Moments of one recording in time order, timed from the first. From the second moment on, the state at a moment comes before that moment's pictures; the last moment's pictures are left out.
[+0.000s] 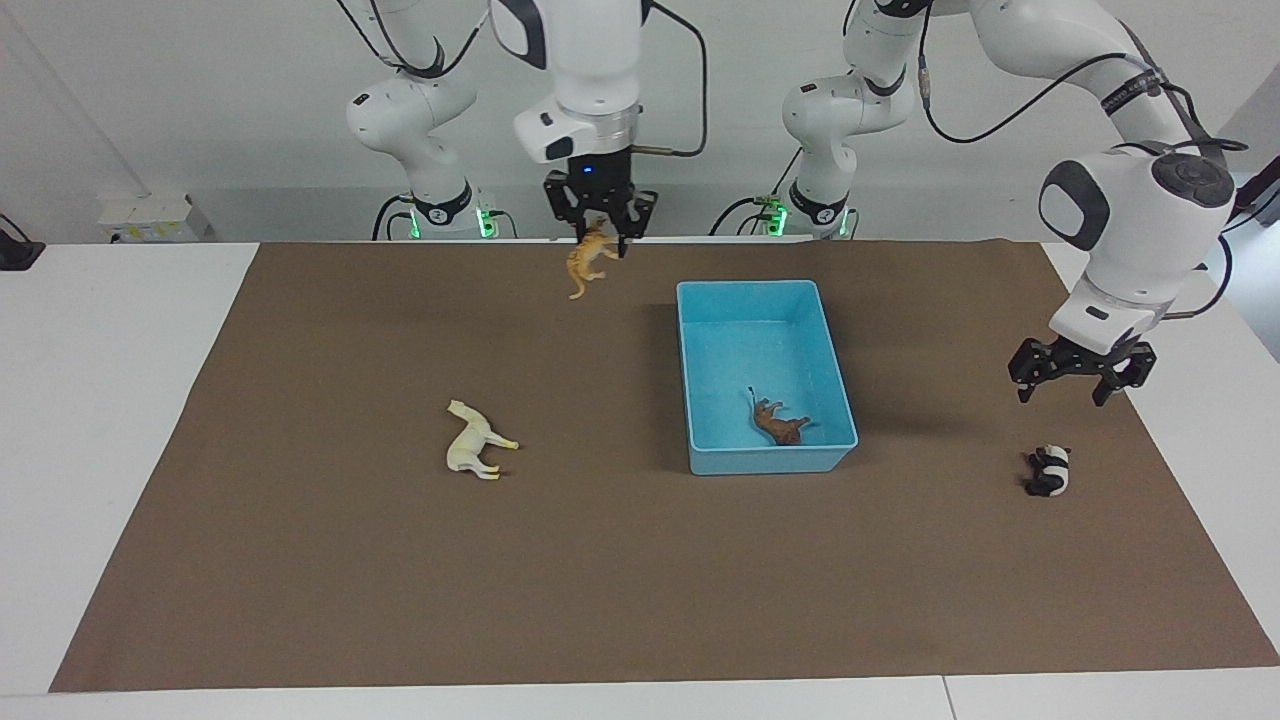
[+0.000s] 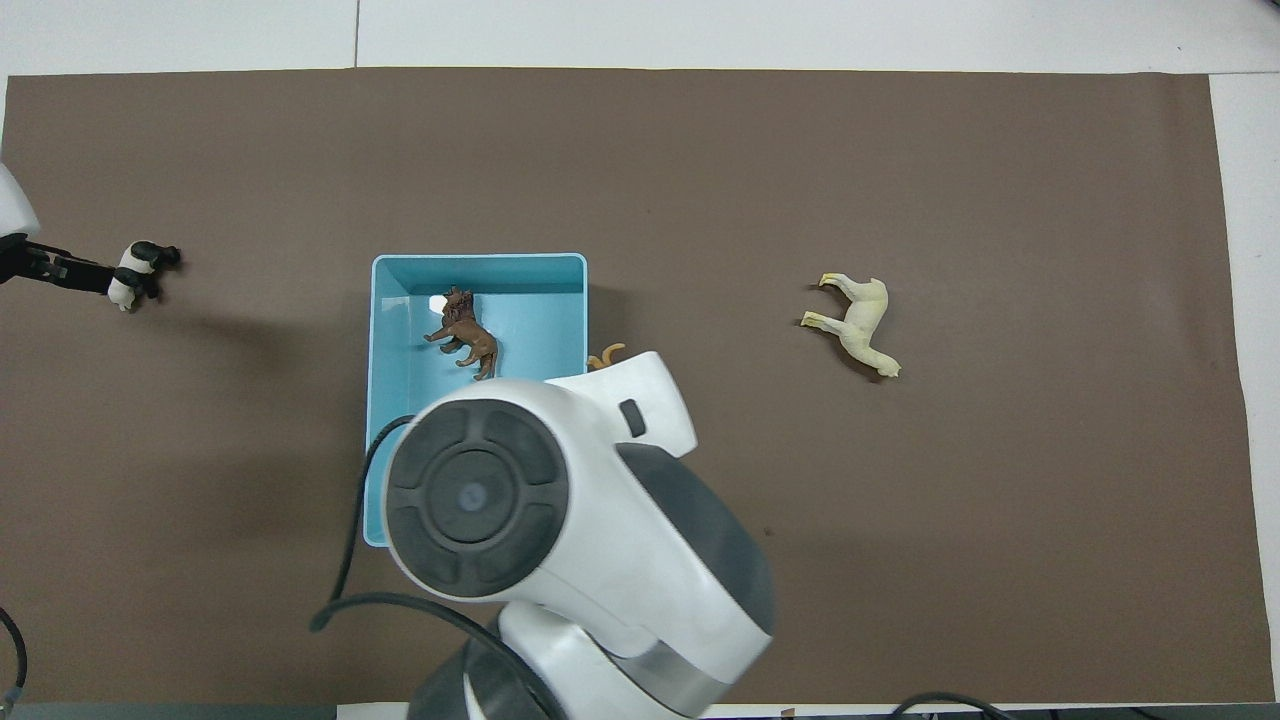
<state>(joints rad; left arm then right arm) 0.24 0.29 -0.02 -1.80 0.12 2.29 0.57 0.95 0.31 -0.16 -1.40 0.00 1.76 1.18</state>
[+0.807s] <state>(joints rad) 0.24 0.44 -0.03 -1.80 0.12 2.42 0.58 0.98 0.64 -0.18 -1.08 0.01 1.81 1.18</state>
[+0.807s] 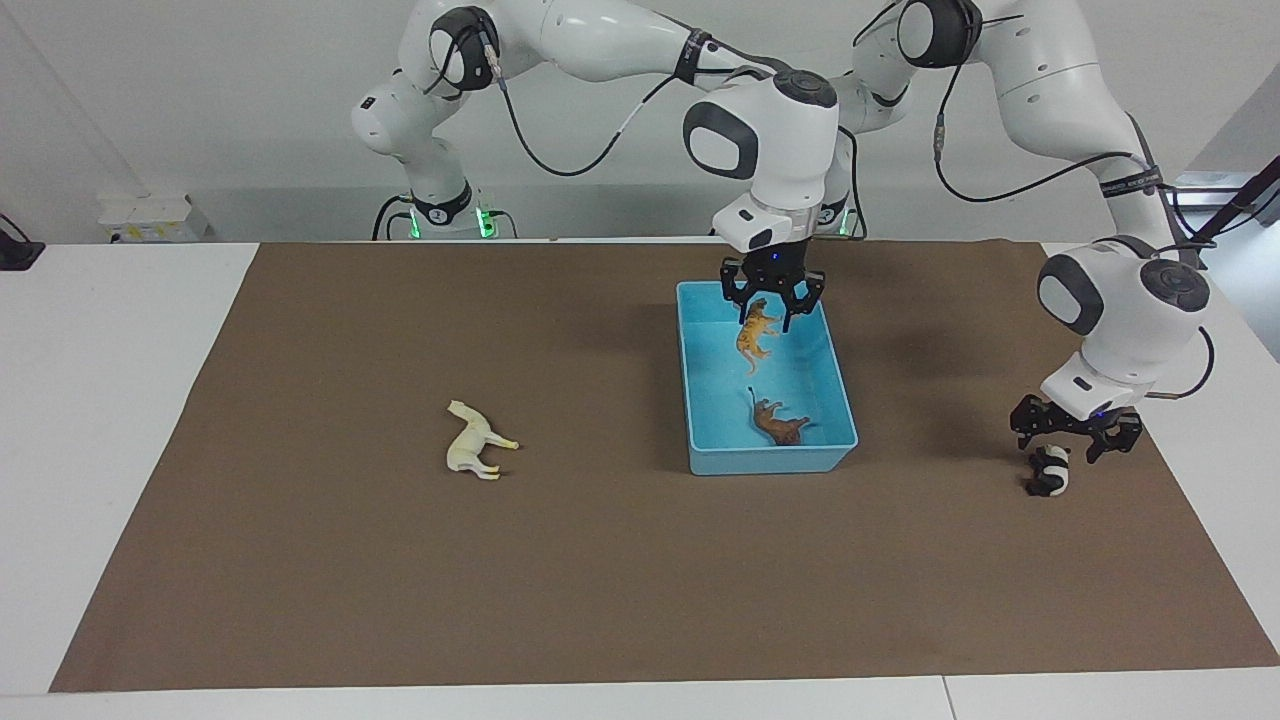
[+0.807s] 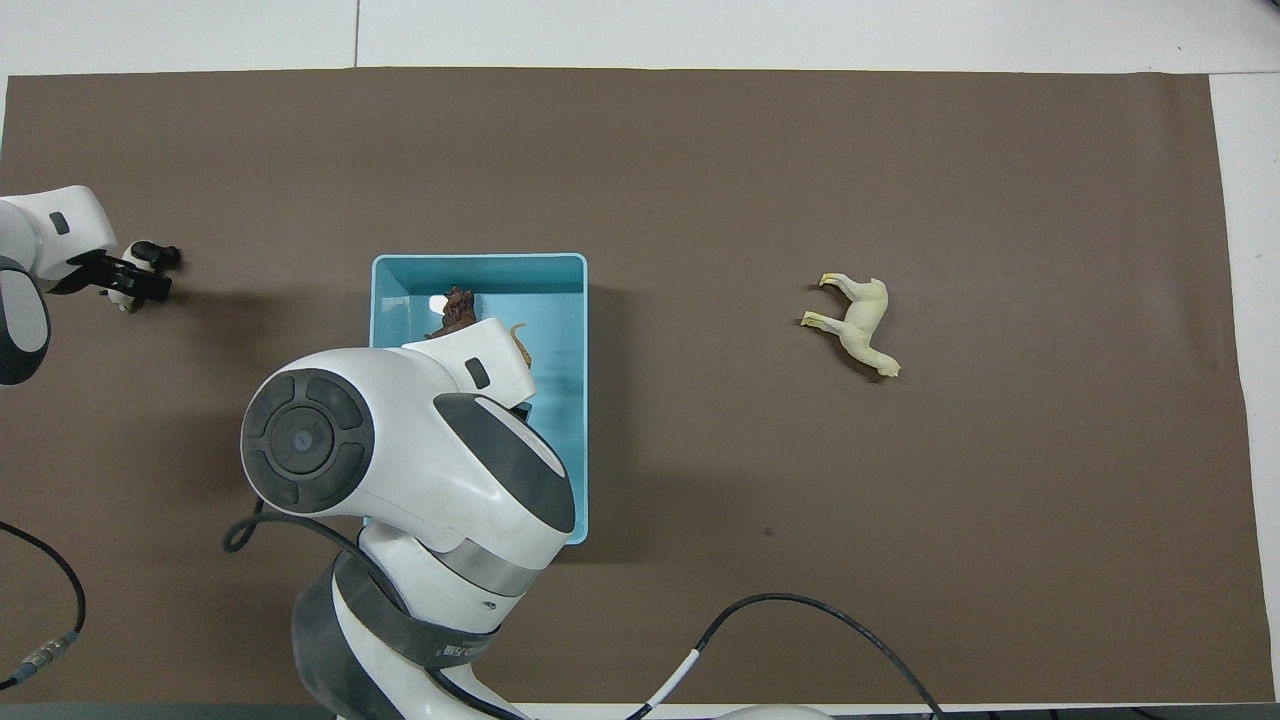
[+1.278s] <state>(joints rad) 0.24 0.49 -0.03 -1.80 0.12 2.49 0.58 0.86 0.53 -0.21 -1.07 0.01 1.54 1.13</state>
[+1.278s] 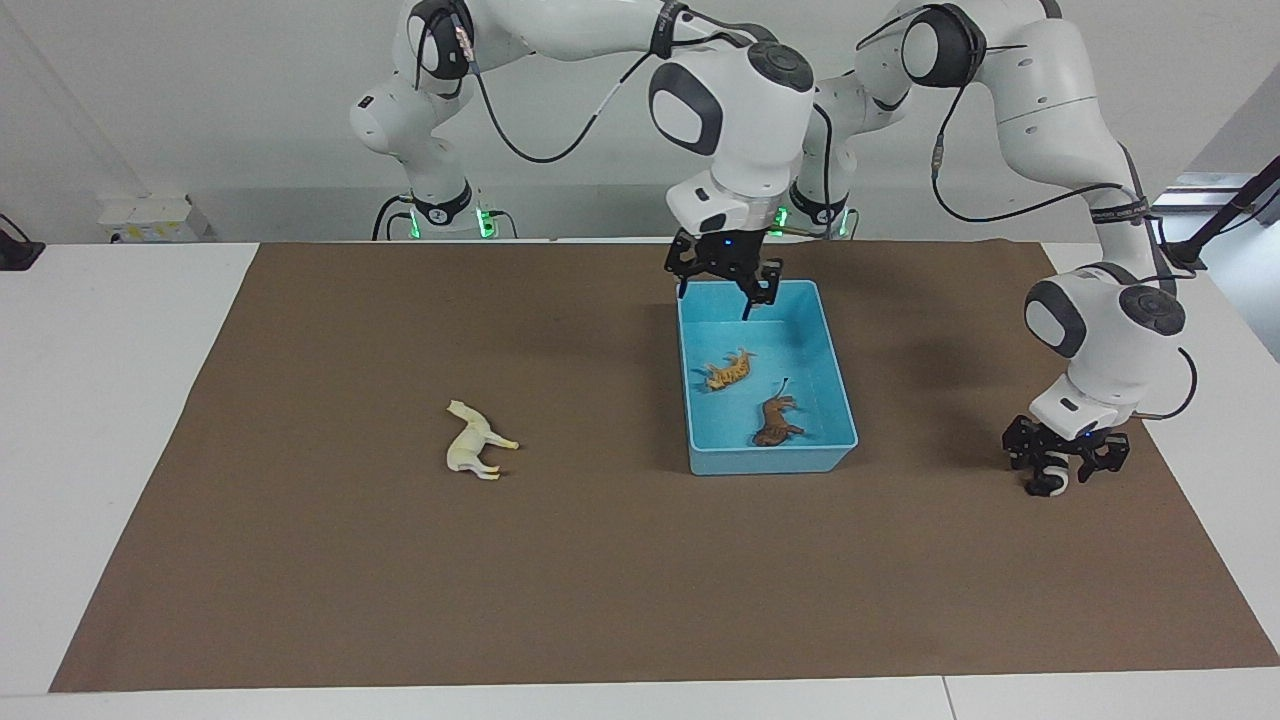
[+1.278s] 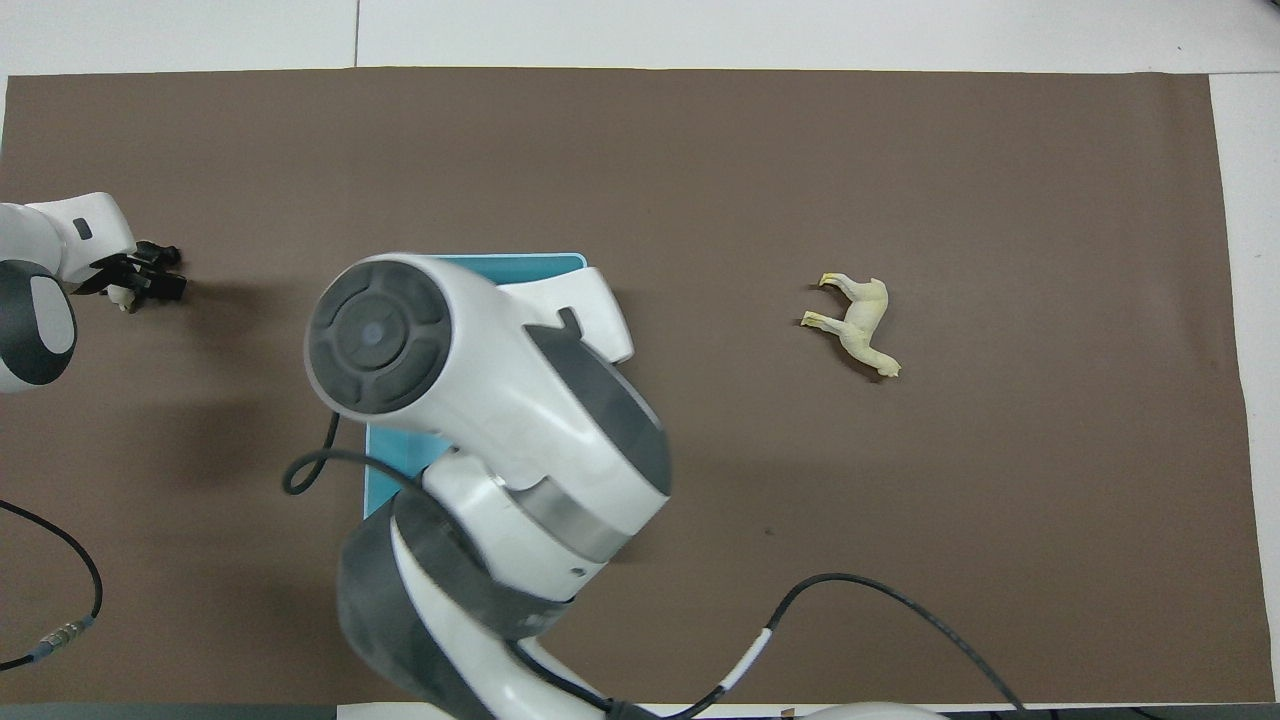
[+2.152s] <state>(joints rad) 0.24 0.50 -0.03 -1.77 0.12 2.44 0.49 0.42 0.25 -0.21 -1.89 0.00 2.18 0.51</state>
